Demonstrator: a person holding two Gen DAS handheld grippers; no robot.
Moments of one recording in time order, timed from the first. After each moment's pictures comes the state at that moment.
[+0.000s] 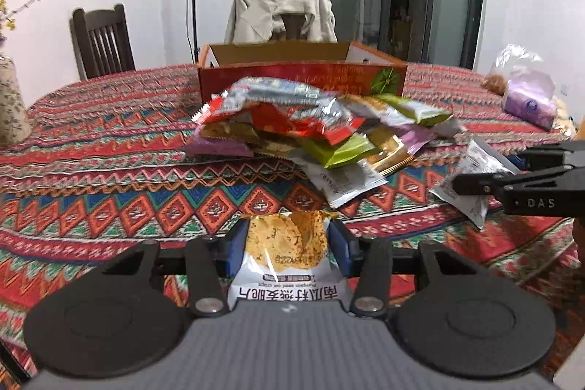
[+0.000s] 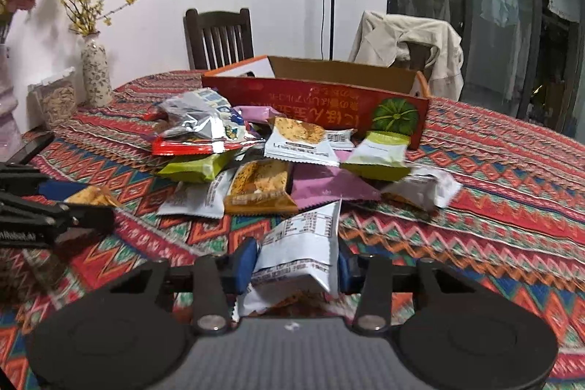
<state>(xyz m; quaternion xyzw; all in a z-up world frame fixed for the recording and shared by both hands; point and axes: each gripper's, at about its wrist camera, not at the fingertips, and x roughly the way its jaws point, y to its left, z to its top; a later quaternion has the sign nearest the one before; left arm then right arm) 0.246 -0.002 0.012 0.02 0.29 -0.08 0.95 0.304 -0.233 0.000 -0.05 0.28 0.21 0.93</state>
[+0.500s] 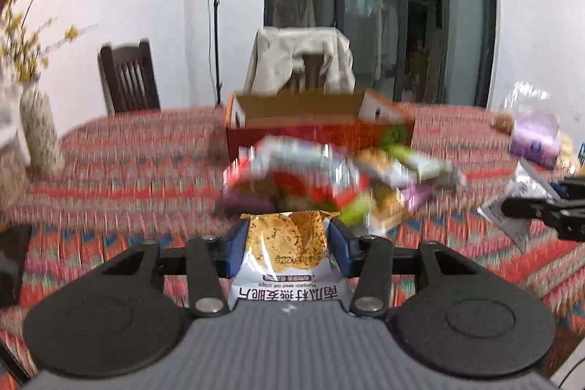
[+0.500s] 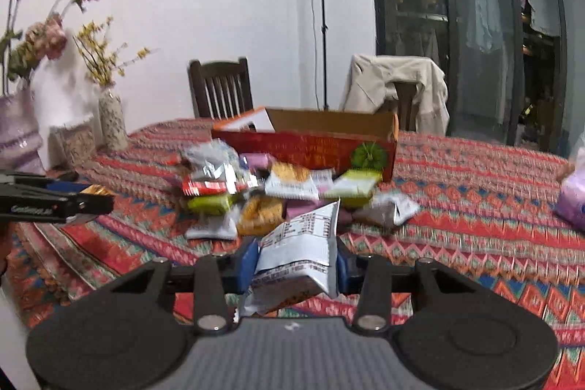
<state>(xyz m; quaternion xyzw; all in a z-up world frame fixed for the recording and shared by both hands) 0.235 0.004 0.070 0.02 0.23 -0.05 0.97 0.244 -0.276 0.041 -0.01 0.21 0.22 0.95</state>
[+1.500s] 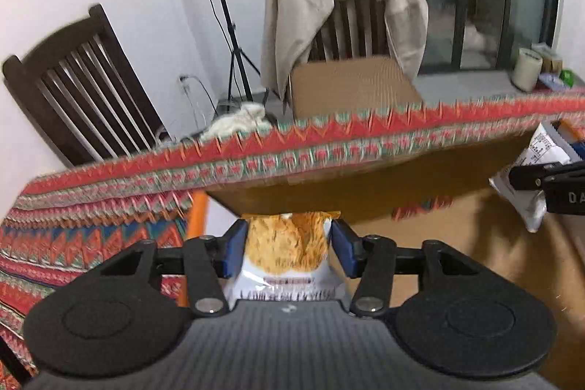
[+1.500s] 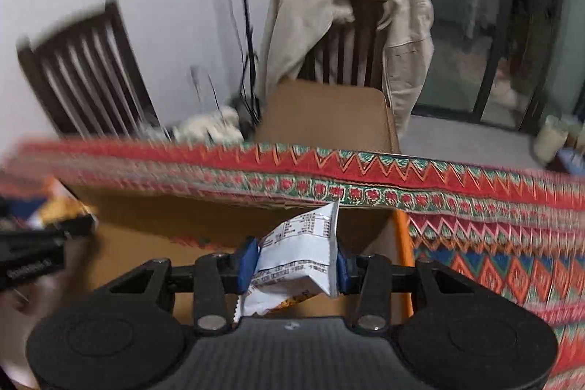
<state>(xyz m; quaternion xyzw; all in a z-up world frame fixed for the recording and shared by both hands) 0.727 -0.007 0.044 0.09 0.40 0.02 0.91 0.761 -0.191 0.054 -0.03 0.40 0.10 0.91</state>
